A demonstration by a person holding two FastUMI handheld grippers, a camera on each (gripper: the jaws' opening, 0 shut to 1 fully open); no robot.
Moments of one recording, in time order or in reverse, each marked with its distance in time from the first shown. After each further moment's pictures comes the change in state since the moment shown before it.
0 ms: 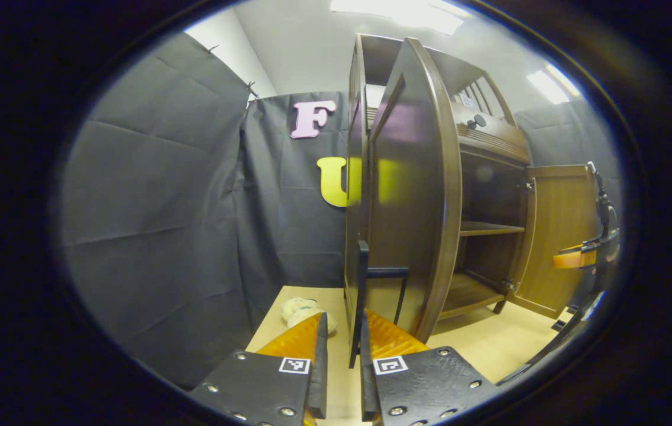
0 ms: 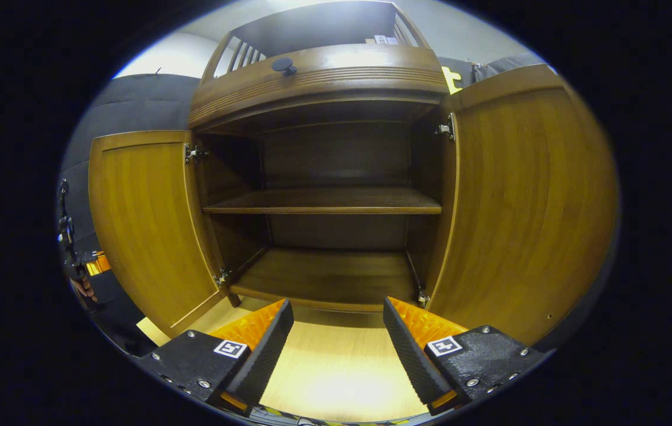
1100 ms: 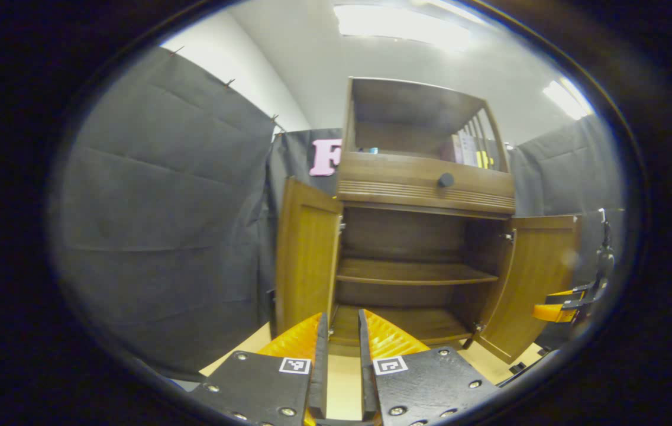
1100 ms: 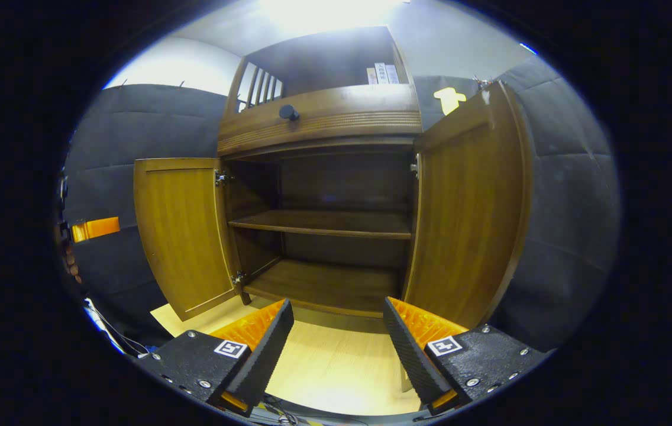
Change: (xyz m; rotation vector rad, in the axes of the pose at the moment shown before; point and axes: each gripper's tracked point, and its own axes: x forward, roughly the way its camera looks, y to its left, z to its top) left arm -0.009 -0.017 0.038 -0.031 -0.130 0.153; right arm -0.104 -0.059 0.024 -0.086 -0.119 0.097
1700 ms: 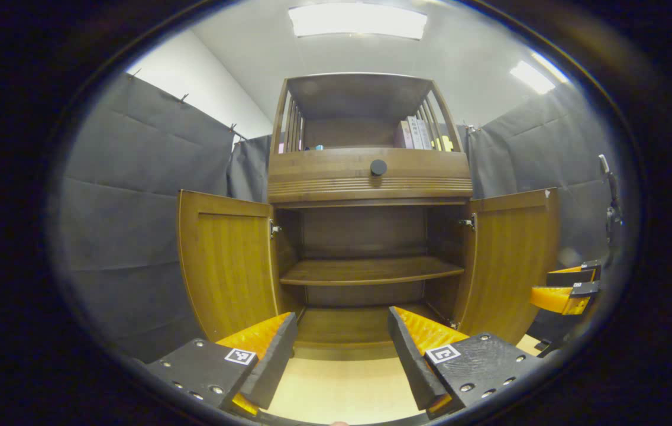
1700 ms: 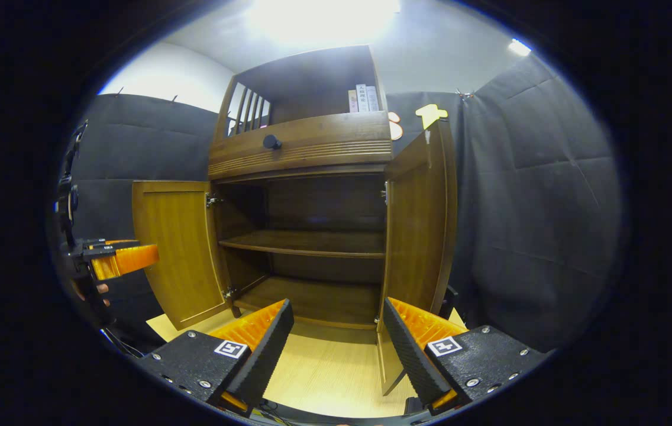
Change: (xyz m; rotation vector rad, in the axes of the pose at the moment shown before) left arm 0.002 -0.022 -0.007 0.062 0.014 -0.057; right arm -0.030 -0.034 0.027 0.048 -0.084 -0.080
